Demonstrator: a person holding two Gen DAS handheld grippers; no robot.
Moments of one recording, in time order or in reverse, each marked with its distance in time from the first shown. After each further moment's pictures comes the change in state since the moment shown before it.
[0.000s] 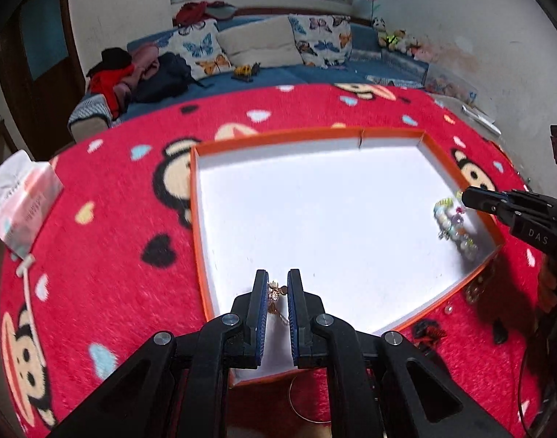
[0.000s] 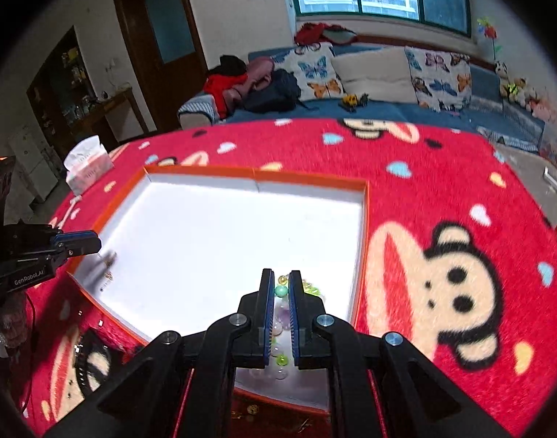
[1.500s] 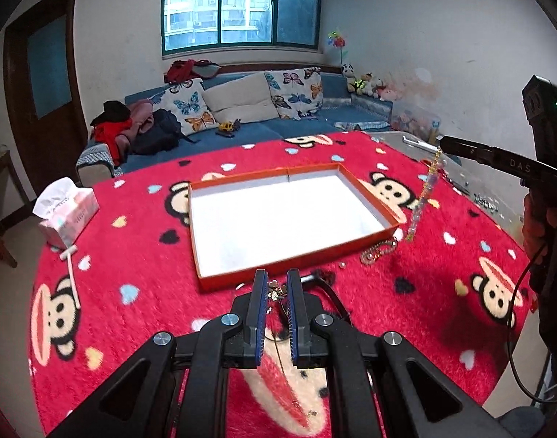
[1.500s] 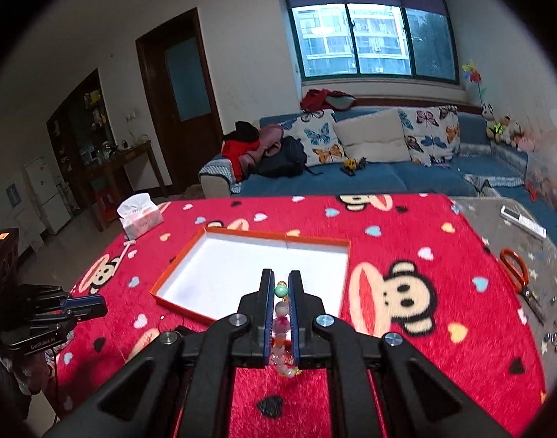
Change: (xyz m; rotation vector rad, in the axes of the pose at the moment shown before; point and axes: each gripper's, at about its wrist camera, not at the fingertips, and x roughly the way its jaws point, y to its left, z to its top) left arm -0.182 -0.059 -0.092 0.058 -0.250 -0.041; right arm -0.143 0.026 -0.006 -0.024 -0.267 0.020
